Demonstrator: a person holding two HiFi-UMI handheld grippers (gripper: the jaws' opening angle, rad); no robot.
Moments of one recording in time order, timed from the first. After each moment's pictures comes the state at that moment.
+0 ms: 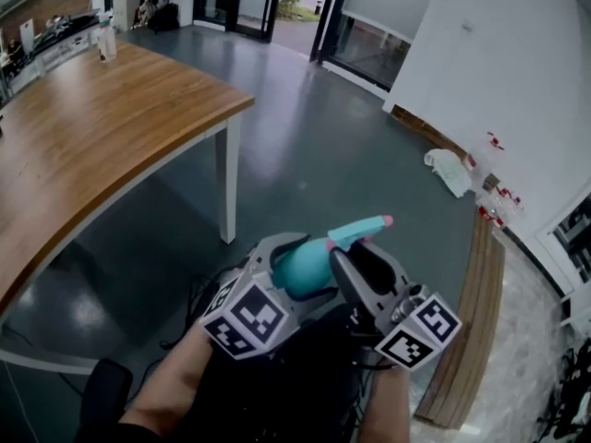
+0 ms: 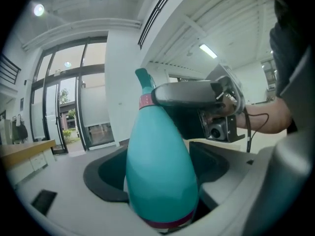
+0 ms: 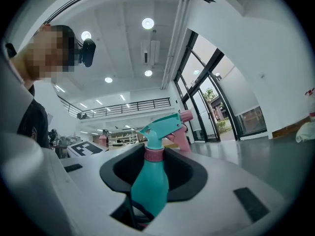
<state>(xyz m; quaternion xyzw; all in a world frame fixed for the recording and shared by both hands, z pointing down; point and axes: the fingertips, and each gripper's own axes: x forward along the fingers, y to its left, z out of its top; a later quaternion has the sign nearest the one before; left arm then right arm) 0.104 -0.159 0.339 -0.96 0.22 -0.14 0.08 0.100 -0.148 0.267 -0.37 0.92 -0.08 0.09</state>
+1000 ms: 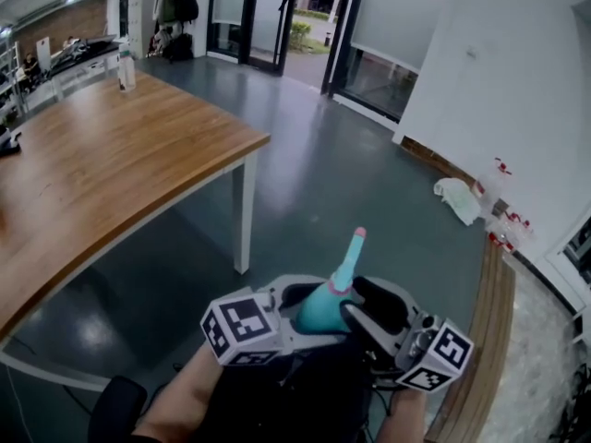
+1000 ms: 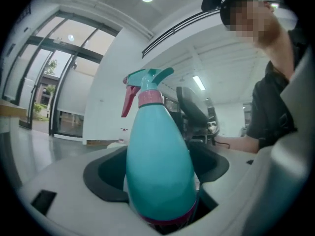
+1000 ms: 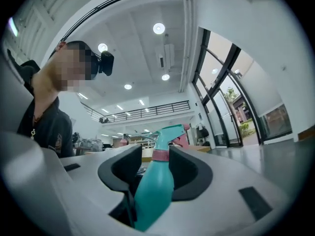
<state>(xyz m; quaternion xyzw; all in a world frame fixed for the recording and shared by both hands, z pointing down) 0.106 -0.124 0.329 -1.00 0.07 -0.04 -0.02 0.088 -0.113 0.251 -0.26 0.96 -0.04 0.11</state>
